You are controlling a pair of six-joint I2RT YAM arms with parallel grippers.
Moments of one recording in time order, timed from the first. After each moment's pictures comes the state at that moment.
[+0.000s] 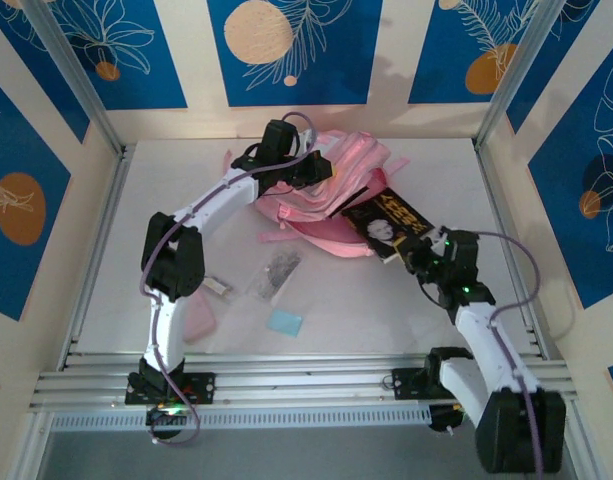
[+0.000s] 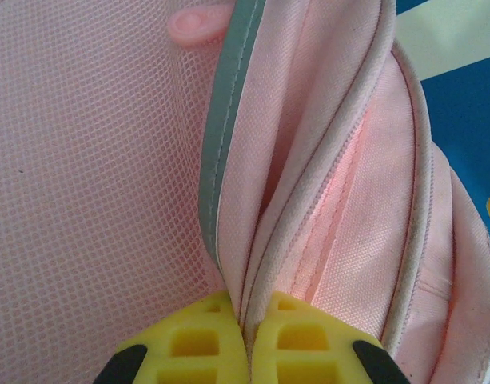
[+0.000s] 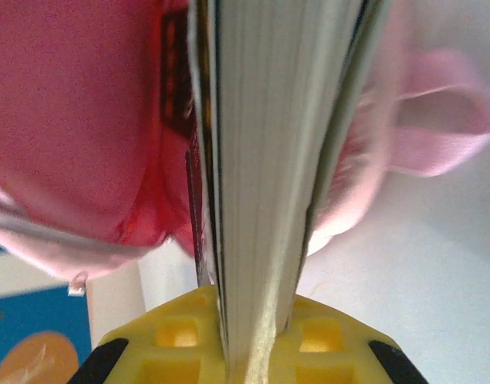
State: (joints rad) left arm -0.54 2.10 1.88 -0.35 0.53 -0.73; right arm 0.03 0.91 0.45 -0.09 -0.48 1.06
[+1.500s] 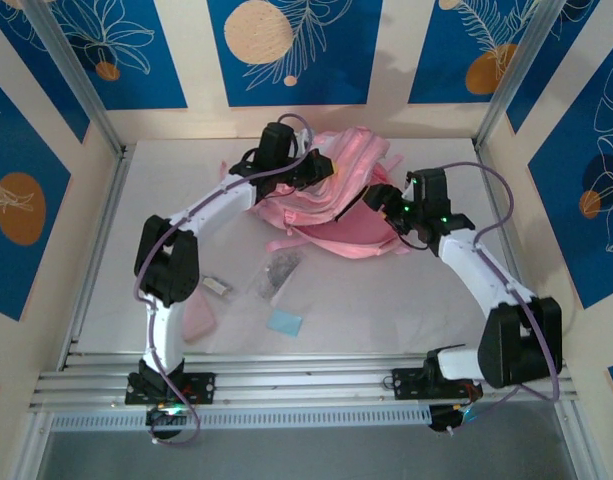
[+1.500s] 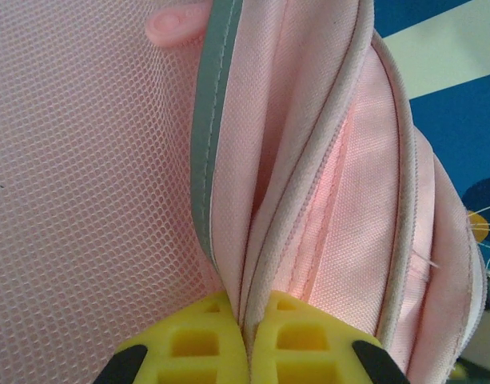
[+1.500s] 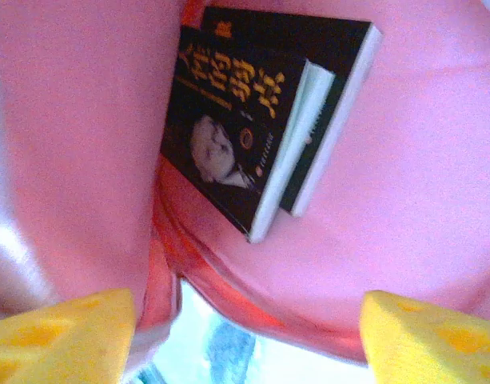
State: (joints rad) left arm -0.56 2.05 1.77 -0.20 0.51 -0.83; right arm 0.18 1.30 0.96 -0.35 -0.33 0.79
